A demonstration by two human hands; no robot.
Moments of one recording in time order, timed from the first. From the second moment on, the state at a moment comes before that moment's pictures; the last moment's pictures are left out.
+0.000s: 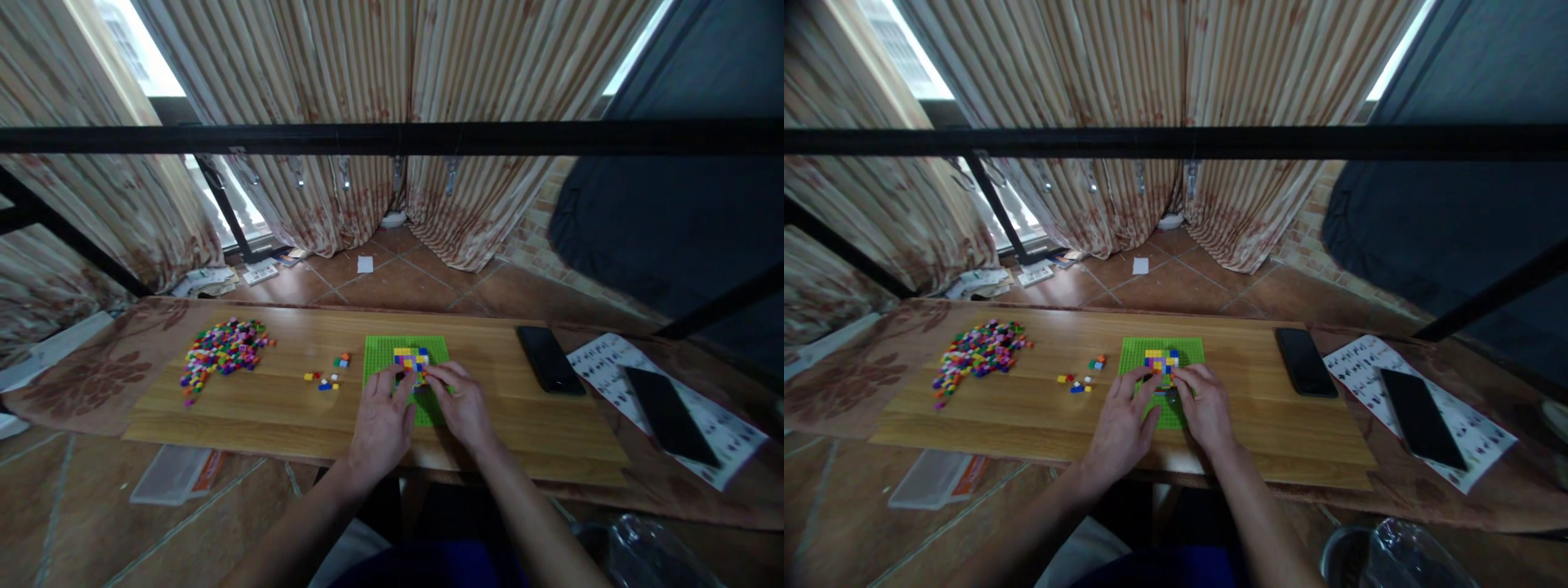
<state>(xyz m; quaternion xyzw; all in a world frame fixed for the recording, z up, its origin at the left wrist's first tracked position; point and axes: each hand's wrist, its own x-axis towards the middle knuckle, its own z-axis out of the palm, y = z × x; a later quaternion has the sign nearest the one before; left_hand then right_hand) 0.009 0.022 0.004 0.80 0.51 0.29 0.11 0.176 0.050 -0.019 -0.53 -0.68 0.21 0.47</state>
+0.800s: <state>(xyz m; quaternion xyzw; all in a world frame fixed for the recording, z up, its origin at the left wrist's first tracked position) 0.021 0.025 -0.004 0.83 0.53 0.12 -0.07 0.170 0.058 -0.024 -0.58 -0.41 0.47 0.52</state>
